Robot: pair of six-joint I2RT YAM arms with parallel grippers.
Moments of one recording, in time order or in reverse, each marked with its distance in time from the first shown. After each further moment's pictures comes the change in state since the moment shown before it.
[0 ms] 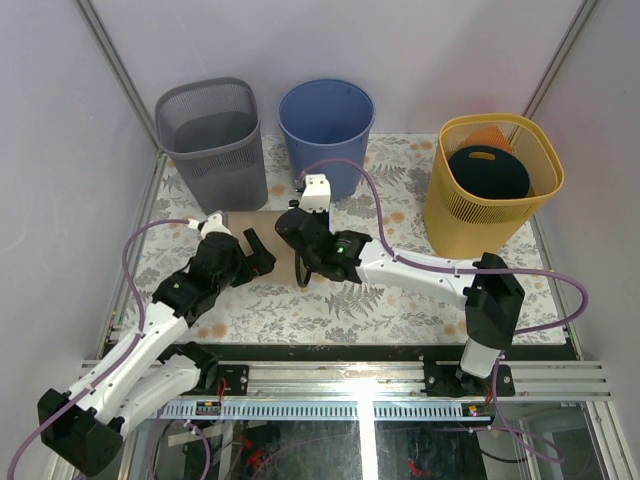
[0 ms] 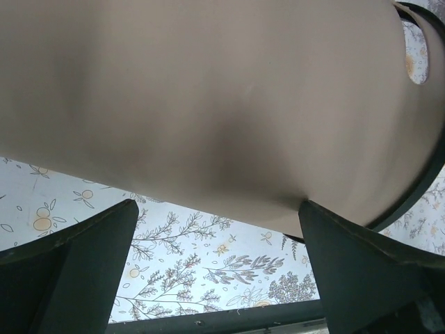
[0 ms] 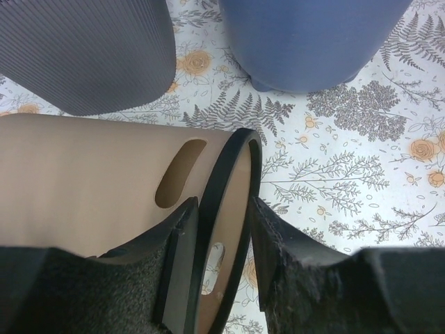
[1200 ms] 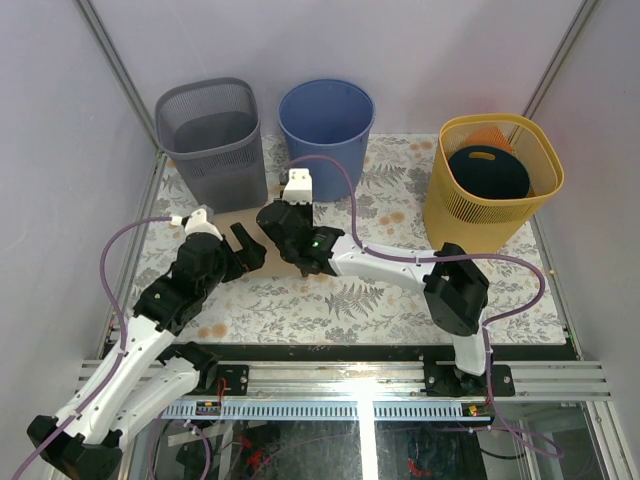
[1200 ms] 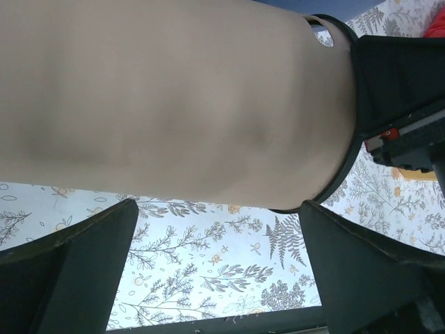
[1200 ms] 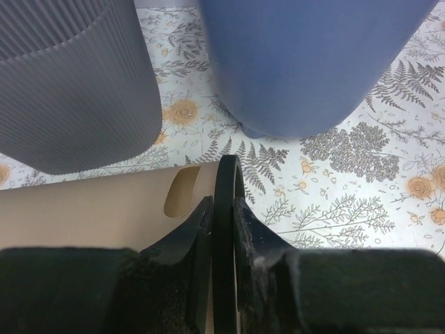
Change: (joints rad) left arm 0.021 -0.098 0.063 -0.047 -0.027 0.054; right arm -0.006 0.208 0.153 0.129 0.161 -0.087
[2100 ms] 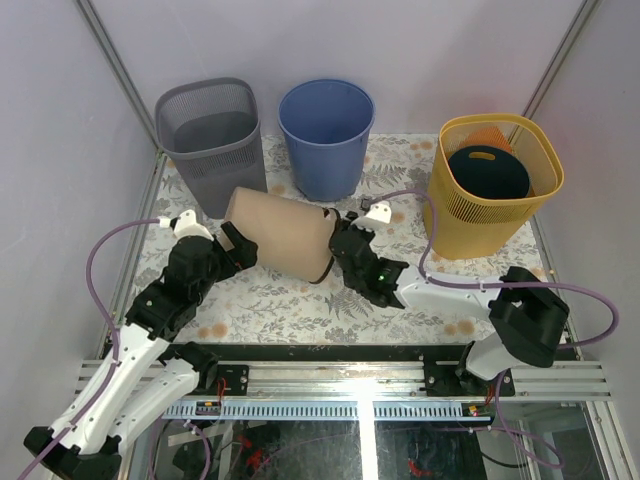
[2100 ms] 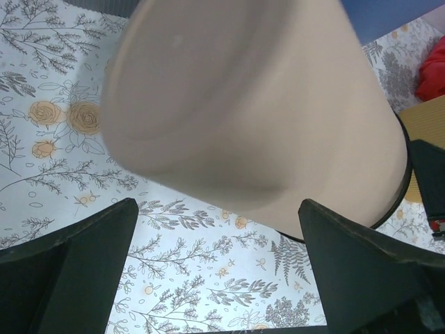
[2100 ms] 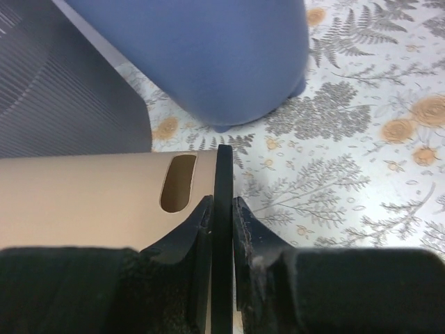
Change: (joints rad) left arm 0.004 -0.053 0.016 -0.017 -0.079 0.015; right arm -0.074 -0.411 -0.671 0.437 -0.053 0.233
